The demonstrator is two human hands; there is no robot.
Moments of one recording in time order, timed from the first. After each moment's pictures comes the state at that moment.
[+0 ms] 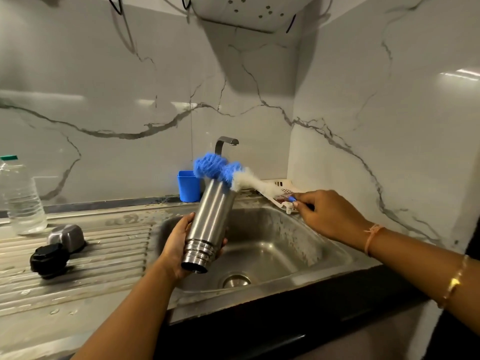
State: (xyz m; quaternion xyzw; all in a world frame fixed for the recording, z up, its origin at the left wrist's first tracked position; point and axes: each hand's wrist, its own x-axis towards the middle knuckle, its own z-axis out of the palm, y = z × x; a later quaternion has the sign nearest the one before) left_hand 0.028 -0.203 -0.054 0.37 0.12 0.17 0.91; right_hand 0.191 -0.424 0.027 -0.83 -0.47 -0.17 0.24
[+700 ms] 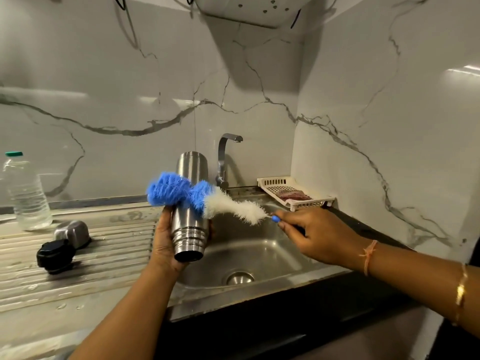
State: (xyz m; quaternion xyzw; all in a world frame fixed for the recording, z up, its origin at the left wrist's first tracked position) left_hand 0.019 -0.184 -0.060 0.26 -0.01 0.27 0.93; right_hand 0.167 -0.423 0.003 -0.74 -0.61 -0.19 0.21
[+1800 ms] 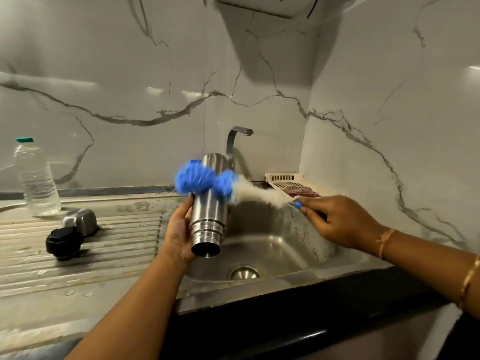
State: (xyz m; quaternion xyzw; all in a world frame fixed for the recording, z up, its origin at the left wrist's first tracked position) left_hand 0.022 -0.188 -0.055 0.27 0.07 0.25 0.93; right_hand 0.208 -0.417 0.002 -0.74 -0.60 -0.23 0.21
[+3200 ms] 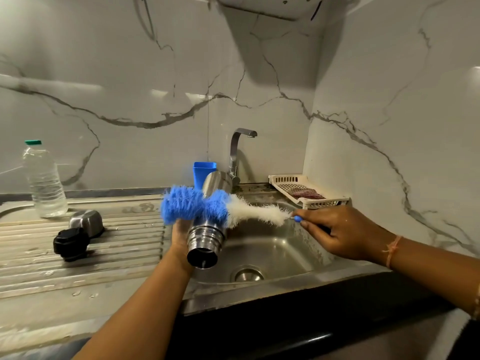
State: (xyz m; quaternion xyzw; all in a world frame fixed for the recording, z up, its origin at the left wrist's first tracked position) left_hand 0.024 -0.187 -0.068 0.24 0.09 0.28 0.92; right_hand 0.202 -0.425 -0.004 -0.69 -0.67 -0.23 0.18
